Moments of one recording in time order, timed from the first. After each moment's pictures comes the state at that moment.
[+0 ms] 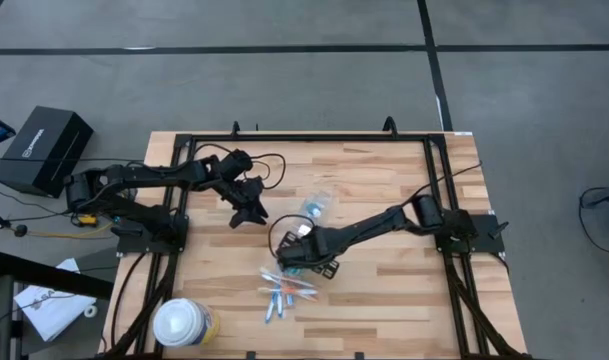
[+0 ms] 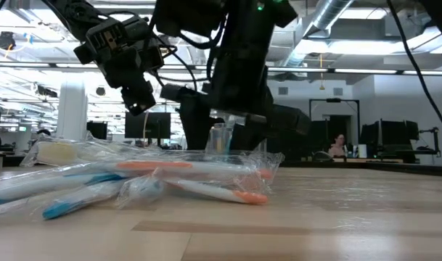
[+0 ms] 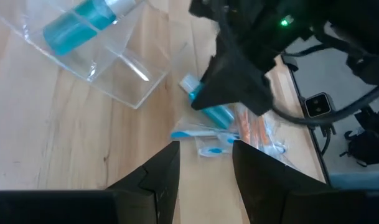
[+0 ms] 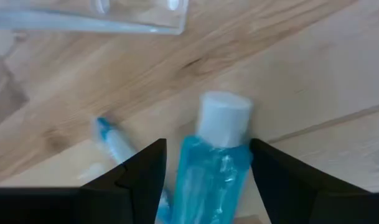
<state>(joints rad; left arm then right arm) 0.42 1.29 0.67 -0.27 0.70 0.02 0.24 2.28 1.75 -0.81 0.19 2.29</state>
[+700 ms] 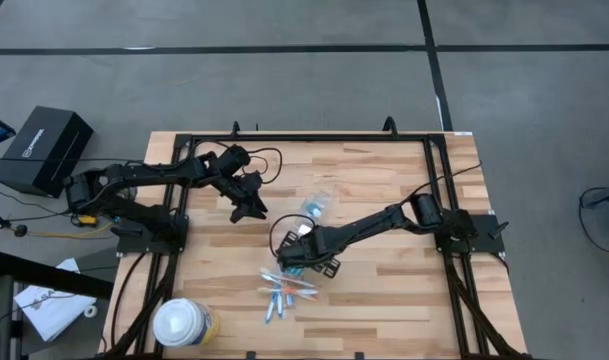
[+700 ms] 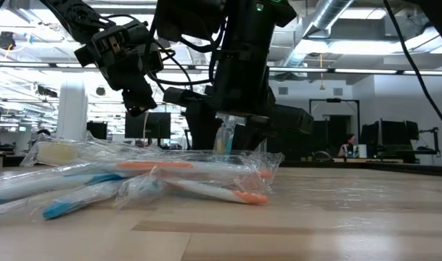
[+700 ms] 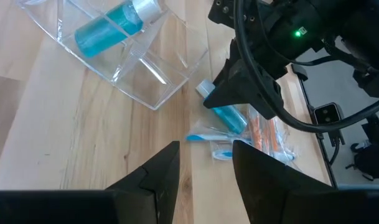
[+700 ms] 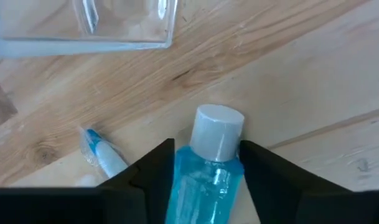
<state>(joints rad) 0.46 1.29 0.67 -0.27 0.71 0.03 0.21 2.29 1.76 -0.86 0.22 2.28</state>
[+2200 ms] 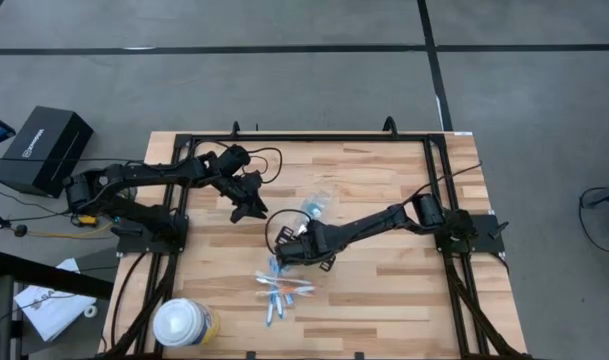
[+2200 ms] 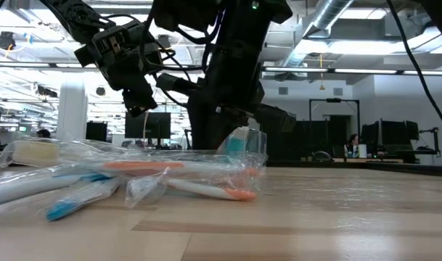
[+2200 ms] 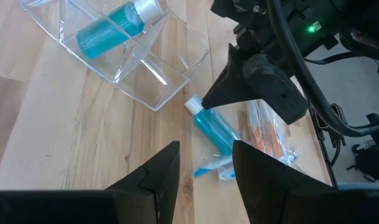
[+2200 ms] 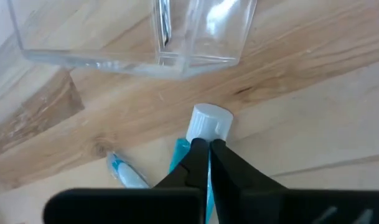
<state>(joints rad) 0.46 1.29 0.67 -0.26 0.70 0.02 0.23 2.28 1.76 -0.80 0.28 2.22</state>
